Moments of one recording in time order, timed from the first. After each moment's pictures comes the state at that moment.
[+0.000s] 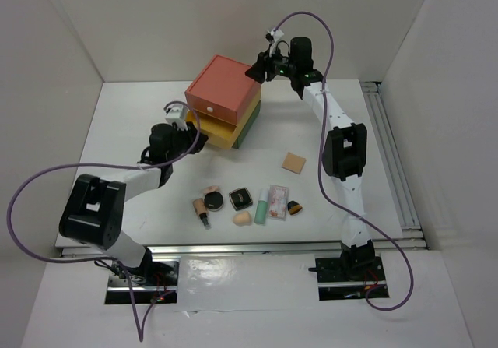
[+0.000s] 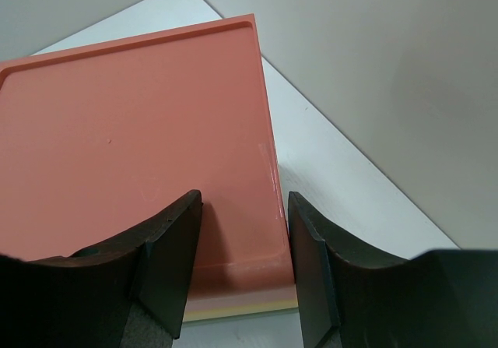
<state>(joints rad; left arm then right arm) -0.20 1.59 0.75 0.56 0.24 -0.35 0.26 2.41 2.32 -0.09 -0.73 -0.04</state>
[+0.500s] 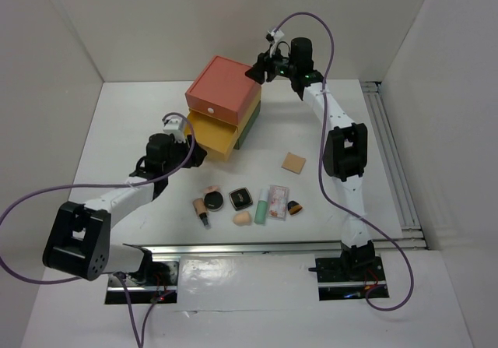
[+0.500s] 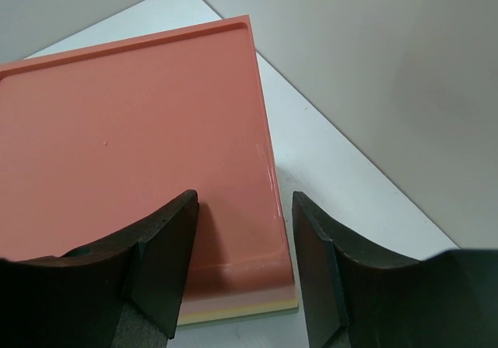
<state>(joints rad) -0.24 1.32 0.62 0.31 0.17 -0.33 0.26 2.40 2.28 -0.06 -0.73 -0.04</state>
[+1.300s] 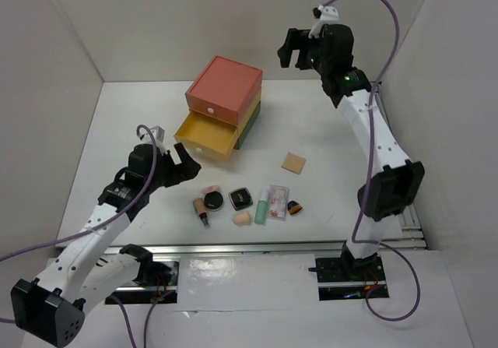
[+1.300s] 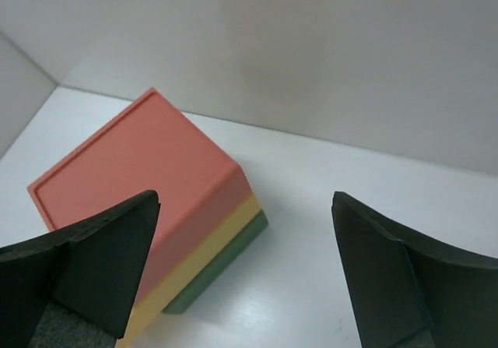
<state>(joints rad) -0.33 0.87 0.72 -0.38 0.00 -0.59 0.27 1.86 2.00 -0.27 -0.14 0.13</state>
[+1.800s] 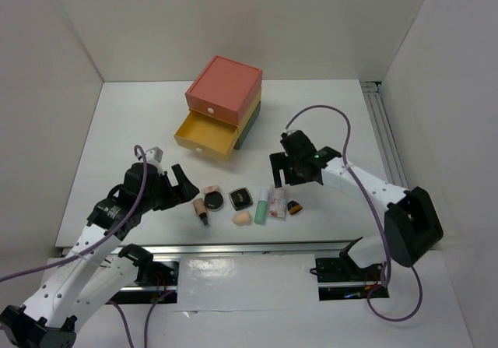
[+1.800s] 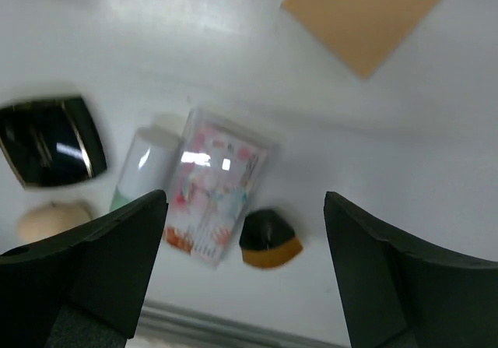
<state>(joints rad) -0.41 0.68 0.68 -0.69 0.02 -0.72 0.57 1.44 1.00 -0.58 0.13 0.38</state>
